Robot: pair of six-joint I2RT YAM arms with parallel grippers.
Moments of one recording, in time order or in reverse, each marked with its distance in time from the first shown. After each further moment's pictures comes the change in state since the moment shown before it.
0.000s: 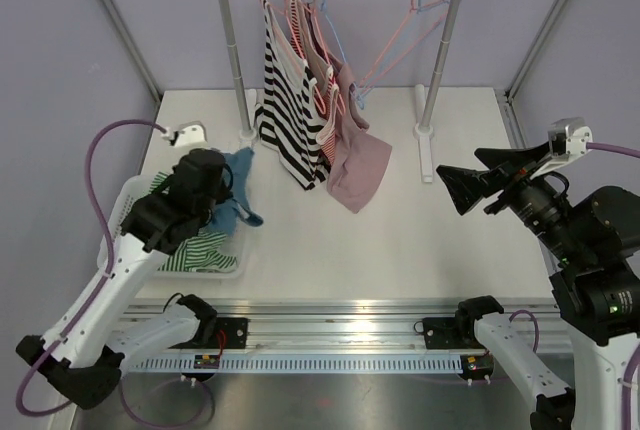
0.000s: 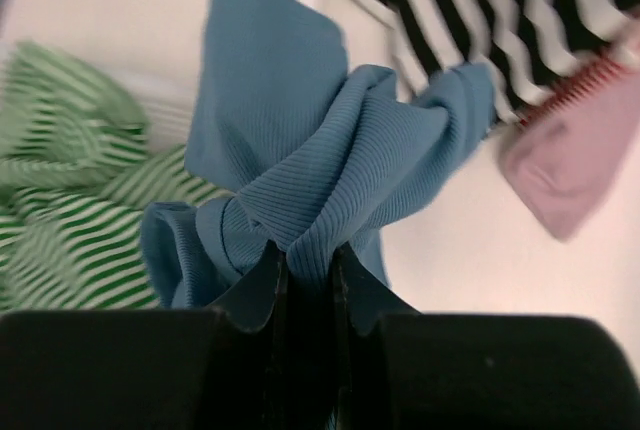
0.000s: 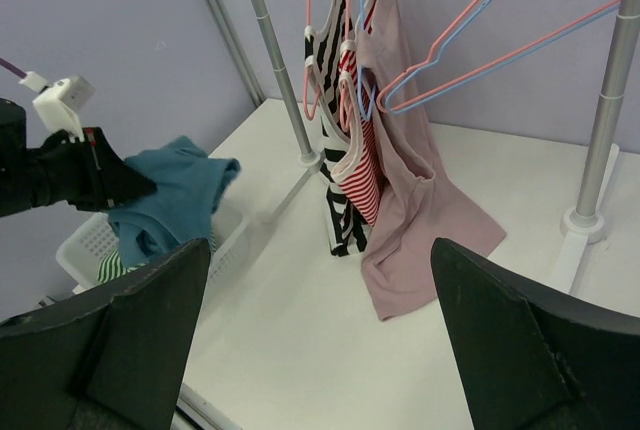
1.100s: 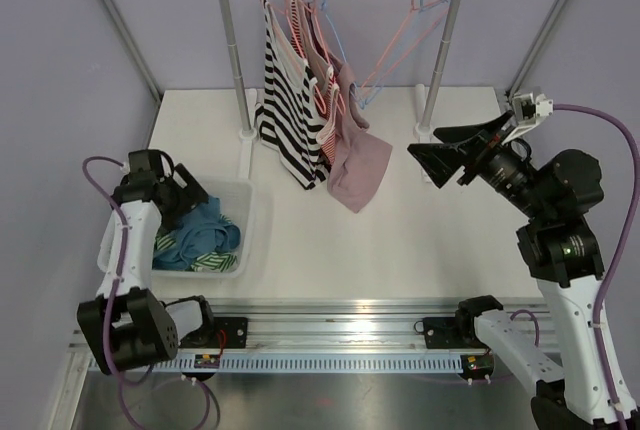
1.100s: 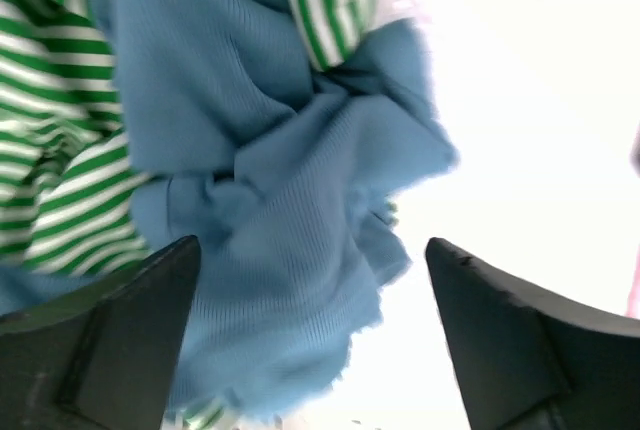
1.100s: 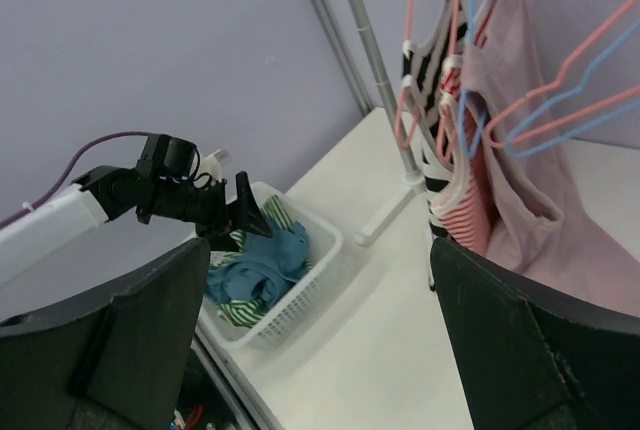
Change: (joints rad) left arm 0.880 0.214 -0.230 0.053 0.620 0.064; right arm 0.000 0.102 -0.188 0.372 -0.195 0.211
